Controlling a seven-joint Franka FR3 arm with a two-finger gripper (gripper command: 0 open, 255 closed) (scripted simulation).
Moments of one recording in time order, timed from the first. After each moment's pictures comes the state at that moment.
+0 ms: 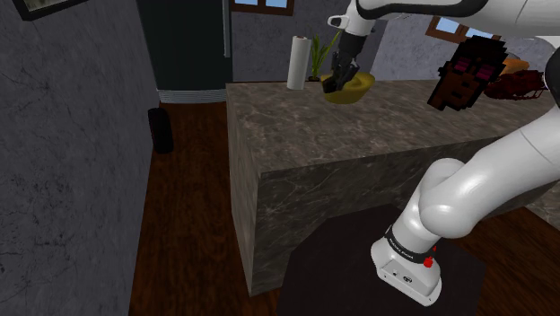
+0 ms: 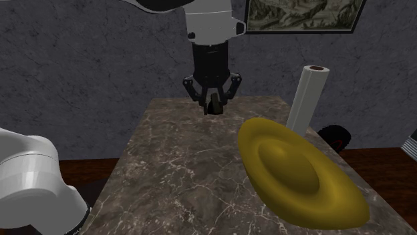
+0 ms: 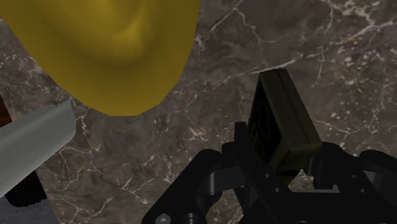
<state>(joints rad) 0.20 -0.40 -0.36 -2.03 -0.12 1.72 -1.21</state>
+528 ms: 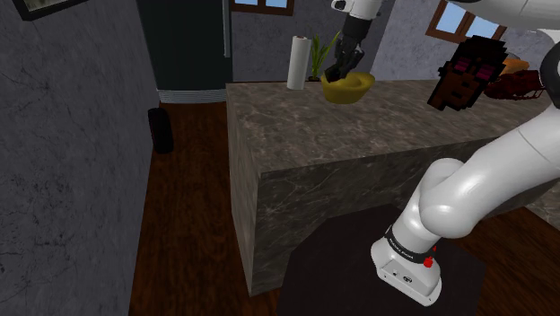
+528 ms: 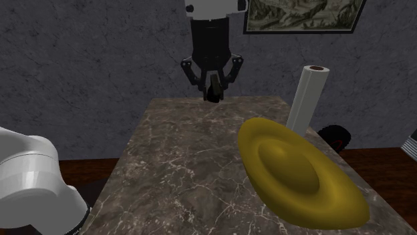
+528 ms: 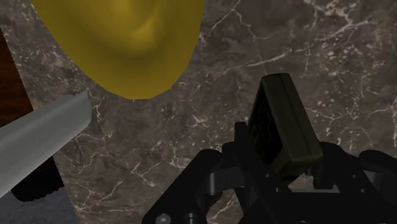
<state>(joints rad) 0.20 -0.38 -0.36 -1.90 -0.11 1.61 -1.22</state>
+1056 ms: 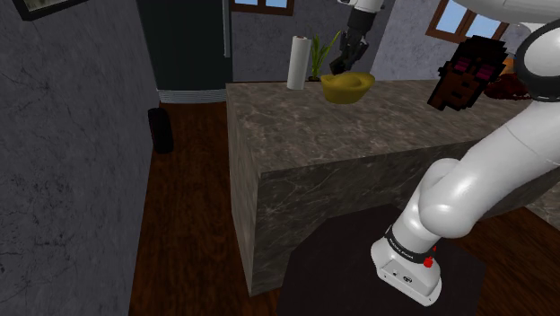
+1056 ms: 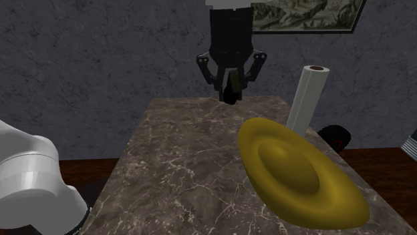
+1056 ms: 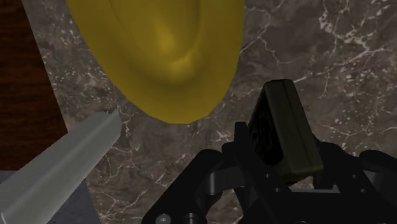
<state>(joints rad) 0.19 -0.28 -0.44 -1.76 -0.09 1.57 -1.33</state>
